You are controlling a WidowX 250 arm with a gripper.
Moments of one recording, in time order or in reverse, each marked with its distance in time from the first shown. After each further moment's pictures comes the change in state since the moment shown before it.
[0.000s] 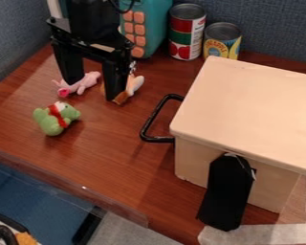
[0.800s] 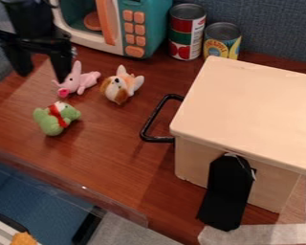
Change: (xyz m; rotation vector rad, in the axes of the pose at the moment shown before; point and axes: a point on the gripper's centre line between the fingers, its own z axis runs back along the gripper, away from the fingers) arm 0.025 0.099 -0.043 -0.003 -0.085 0.229
